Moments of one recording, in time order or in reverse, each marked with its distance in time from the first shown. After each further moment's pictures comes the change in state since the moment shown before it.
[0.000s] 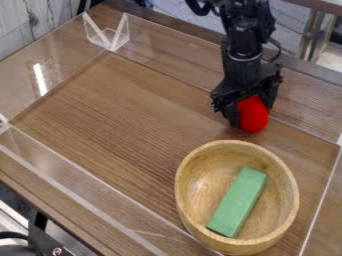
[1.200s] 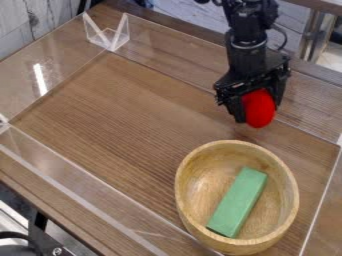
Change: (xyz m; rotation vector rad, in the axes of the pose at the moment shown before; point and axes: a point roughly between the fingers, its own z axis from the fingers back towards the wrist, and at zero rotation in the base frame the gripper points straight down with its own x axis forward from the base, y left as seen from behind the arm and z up) arm -0.007 -0.003 0.020 -0.006 0.081 -0.021
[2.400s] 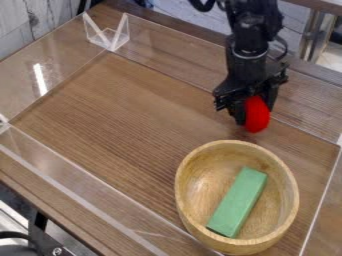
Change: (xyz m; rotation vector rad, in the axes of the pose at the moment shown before) arm -0.007 -0.001 -0.008 0.017 -0.088 -0.015
